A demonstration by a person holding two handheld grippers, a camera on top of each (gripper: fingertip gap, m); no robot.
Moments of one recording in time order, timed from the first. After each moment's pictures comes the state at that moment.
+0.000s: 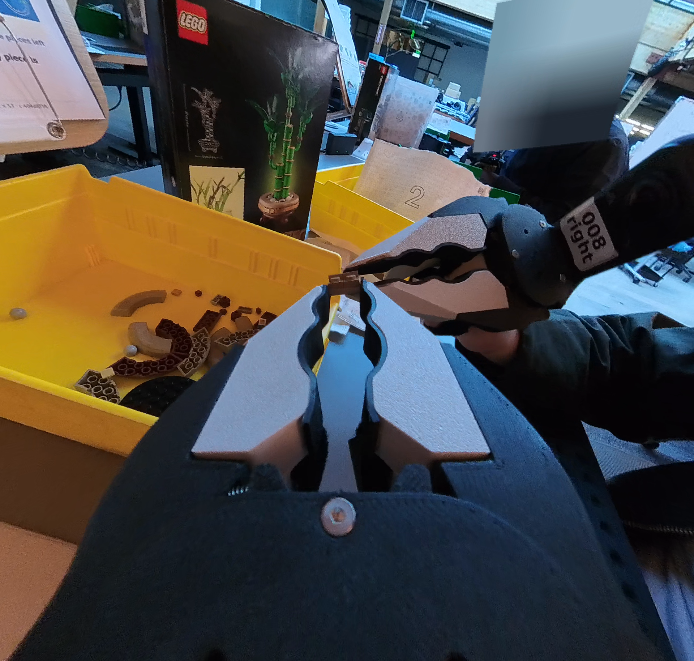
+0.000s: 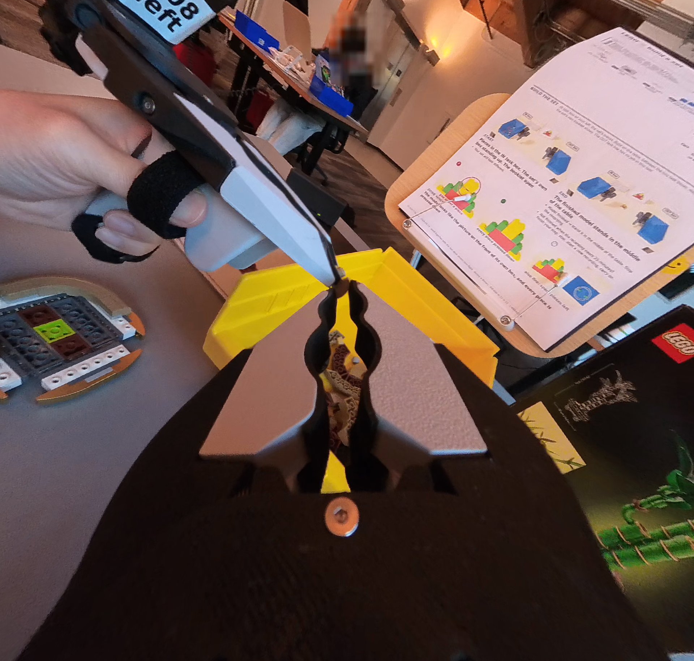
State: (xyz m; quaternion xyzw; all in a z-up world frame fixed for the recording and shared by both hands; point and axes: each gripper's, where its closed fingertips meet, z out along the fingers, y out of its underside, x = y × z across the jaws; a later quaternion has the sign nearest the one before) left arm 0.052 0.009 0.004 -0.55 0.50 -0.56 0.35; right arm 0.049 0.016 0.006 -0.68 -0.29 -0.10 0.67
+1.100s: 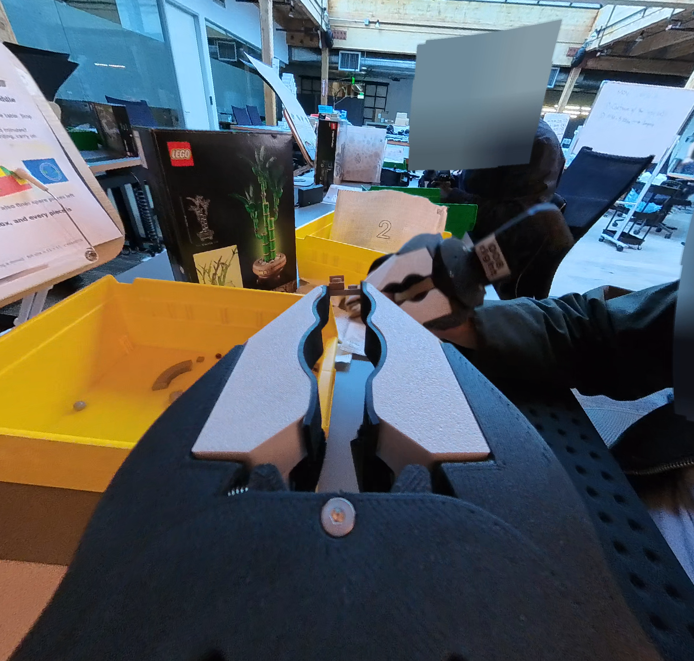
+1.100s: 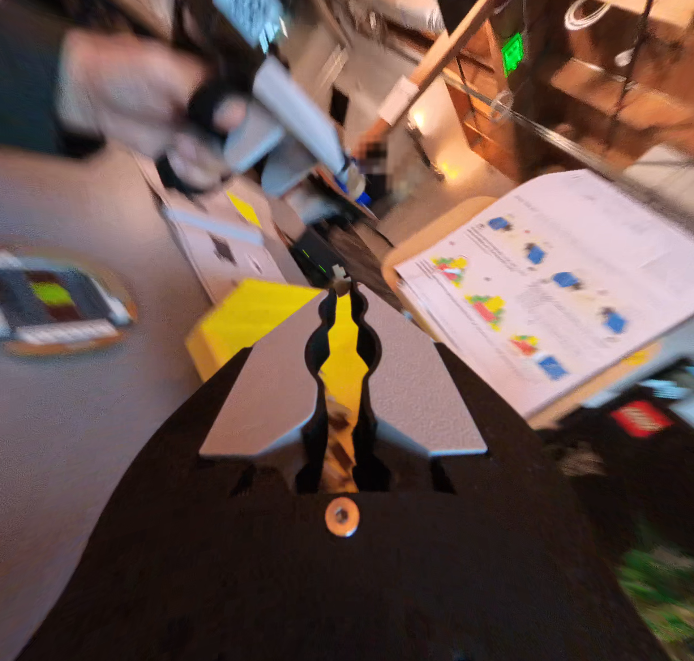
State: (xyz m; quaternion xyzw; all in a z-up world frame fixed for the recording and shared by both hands) left arm 0.017 0.015 0.055 -0.45 0.54 -0.58 0.40; right arm 0.053 0.001 0.016 -0.57 -0.38 -0.11 0.72
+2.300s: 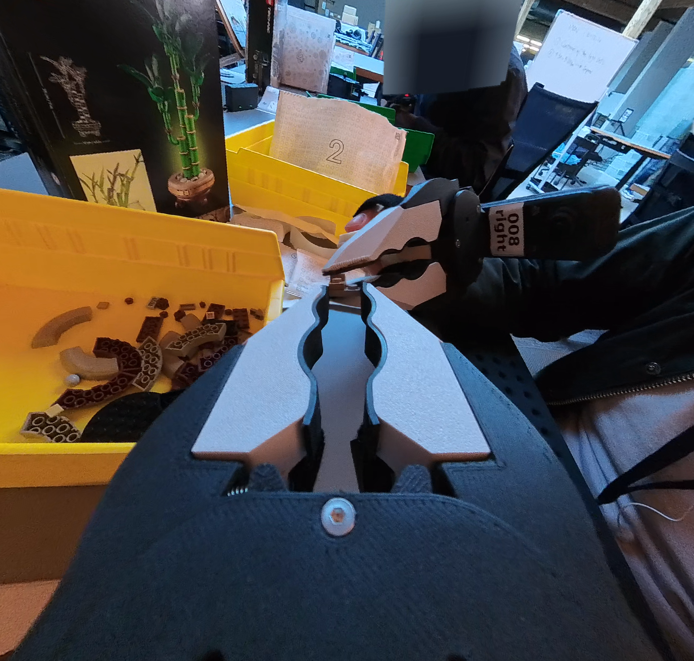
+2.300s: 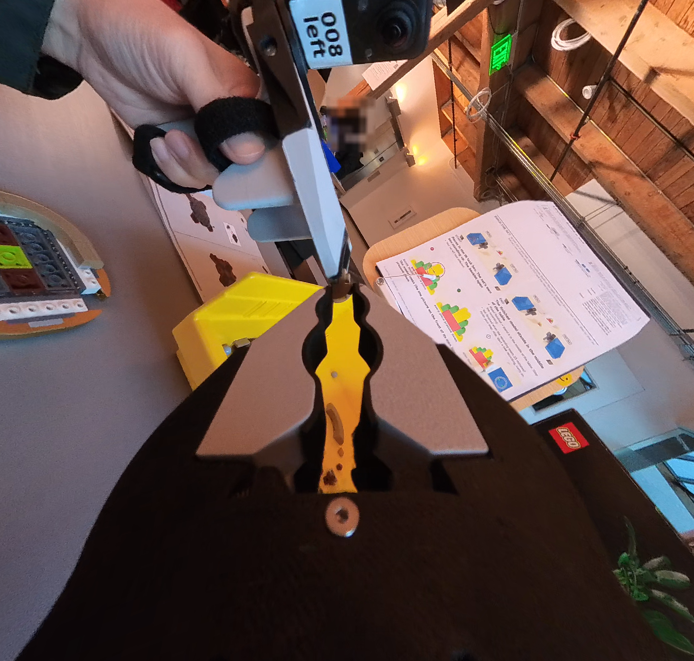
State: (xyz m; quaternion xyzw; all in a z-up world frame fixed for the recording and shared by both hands) left arm 0.031 -0.015 0.008 -0.48 0.60 -0.58 0.27; right arm 0.026 0.002 0.009 -0.55 -0.41 -0.22 0.69
